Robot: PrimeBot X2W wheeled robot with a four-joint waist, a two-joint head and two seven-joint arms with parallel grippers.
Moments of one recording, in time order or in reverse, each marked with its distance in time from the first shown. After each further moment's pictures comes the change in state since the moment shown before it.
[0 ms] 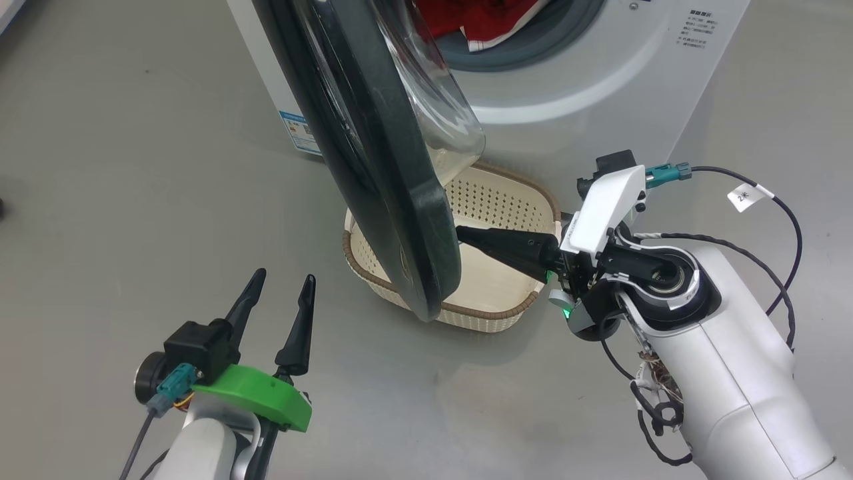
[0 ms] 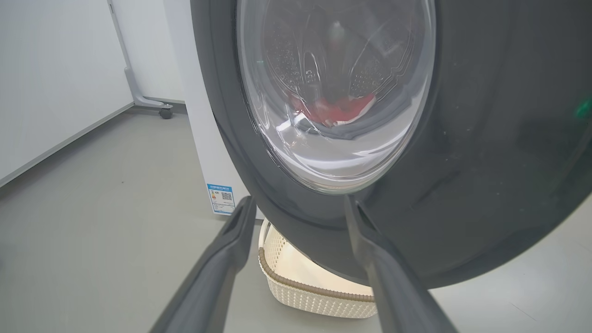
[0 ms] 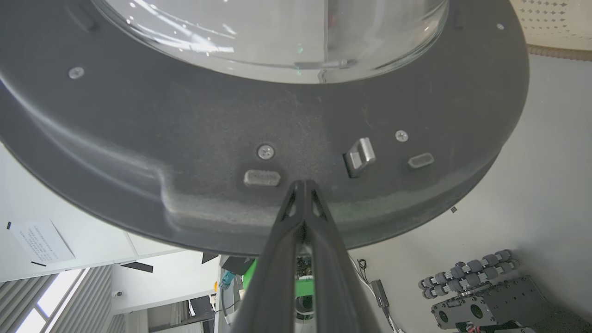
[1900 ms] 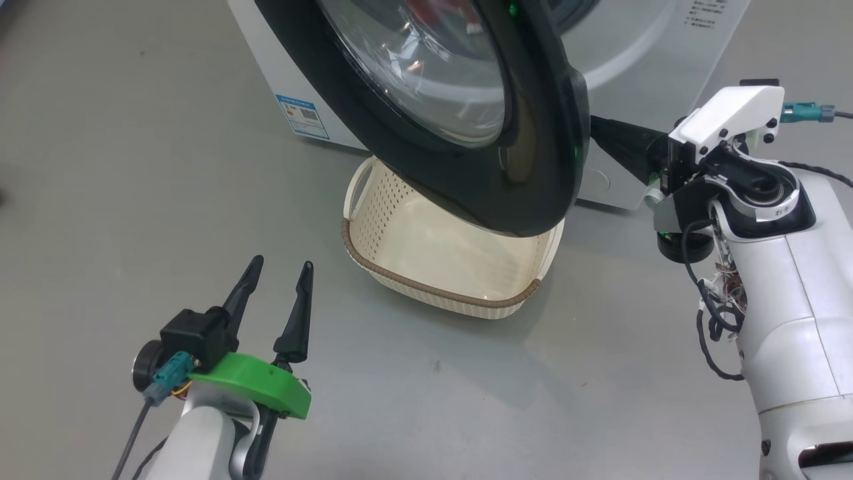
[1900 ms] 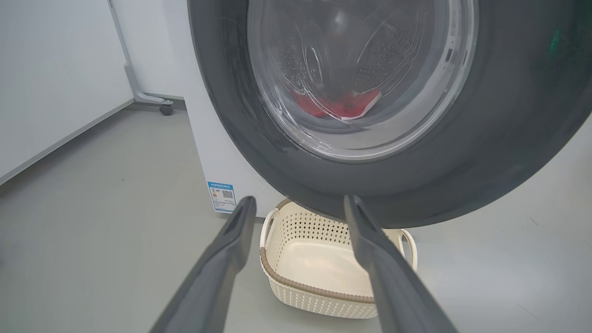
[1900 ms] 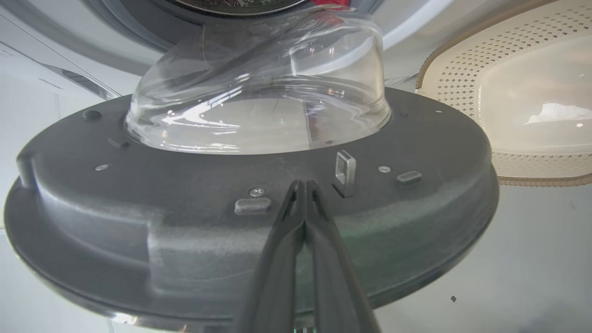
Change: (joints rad) left arm -0.027 0.000 -0.001 0.002 -0.010 0.000 0.000; right arm -0.197 -0.022 -0.293 0.263 -0.156 0.009 -0.080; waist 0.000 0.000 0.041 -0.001
